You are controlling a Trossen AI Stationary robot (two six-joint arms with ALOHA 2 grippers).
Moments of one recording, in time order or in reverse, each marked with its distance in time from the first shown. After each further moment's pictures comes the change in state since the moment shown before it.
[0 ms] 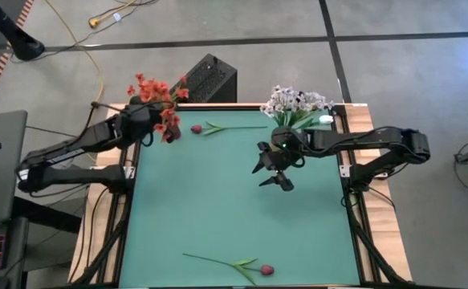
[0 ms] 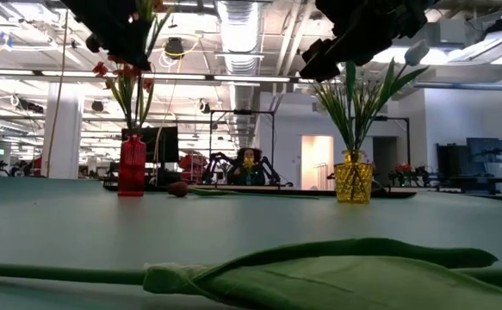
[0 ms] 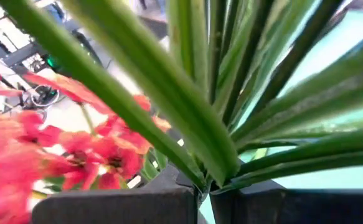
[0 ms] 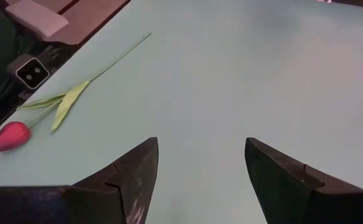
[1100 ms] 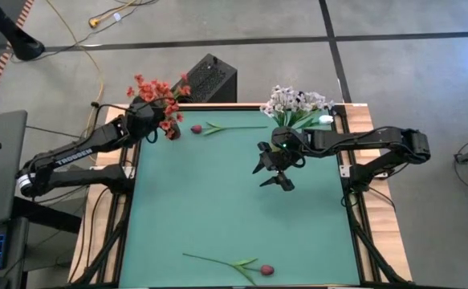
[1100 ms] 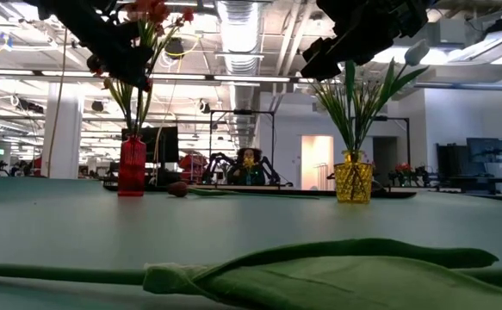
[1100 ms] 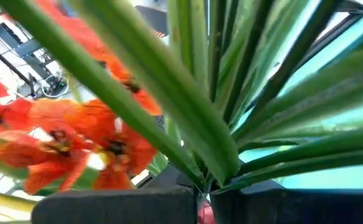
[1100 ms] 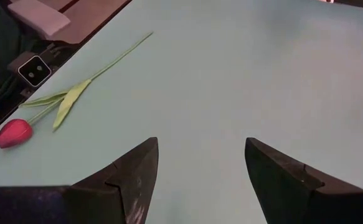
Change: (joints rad) left arm 0.122 0.009 -0.139 0.170 0.058 0.048; right arm 0.000 -0.002 0.001 -0.007 -0.002 -0.010
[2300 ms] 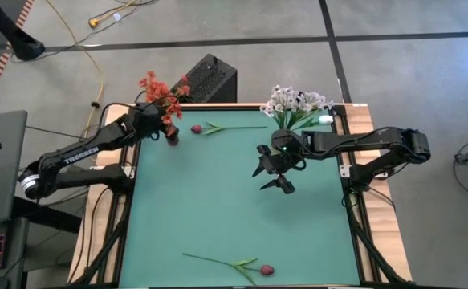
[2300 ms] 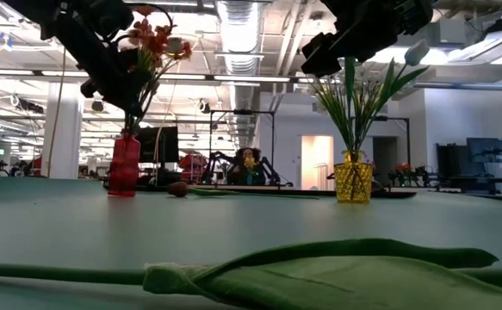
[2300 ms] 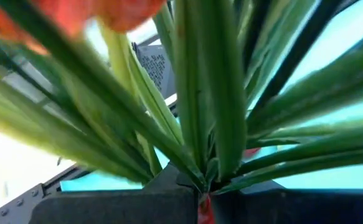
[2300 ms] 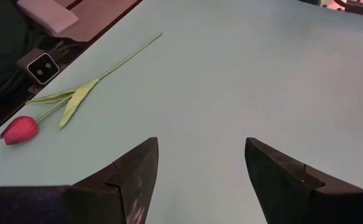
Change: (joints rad) left arm 0.126 0.053 -0.071 -0.023 0.138 -0.124; right arm 0.032 0.000 -0.001 0.008 0.001 -0.016
